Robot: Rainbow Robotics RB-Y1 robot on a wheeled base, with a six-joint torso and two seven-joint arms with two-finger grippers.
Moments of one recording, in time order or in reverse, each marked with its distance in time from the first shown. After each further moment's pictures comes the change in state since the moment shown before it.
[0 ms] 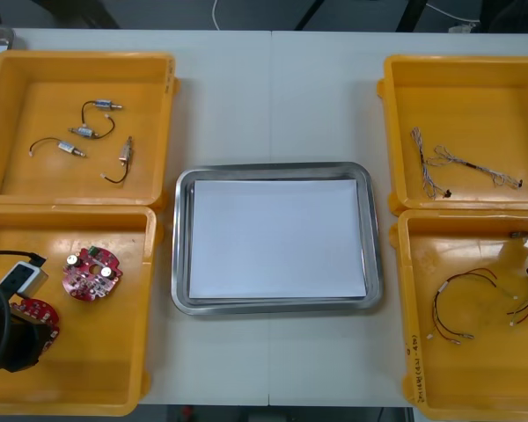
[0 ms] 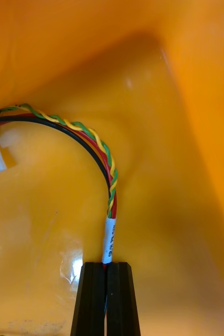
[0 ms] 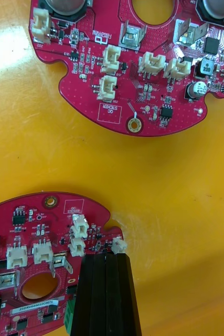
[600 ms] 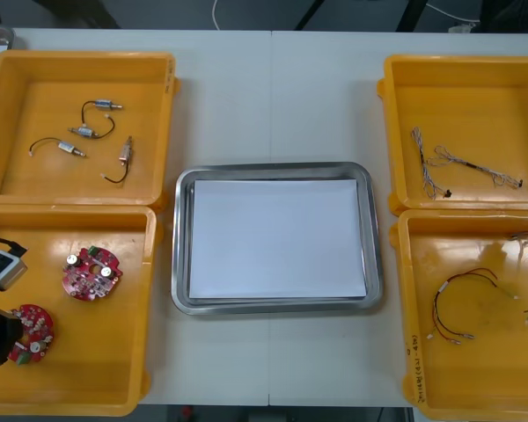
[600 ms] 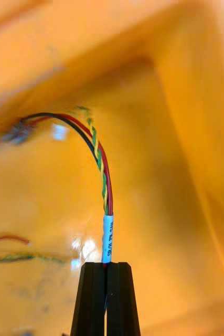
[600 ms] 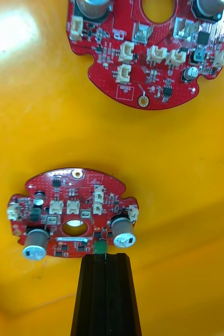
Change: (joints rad) right arm -0.027 0.000 -0.114 -0.179 -0.005 0.283 0.000; left arm -0.016 0.001 0.159 -0.099 0.064 0.278 0.000
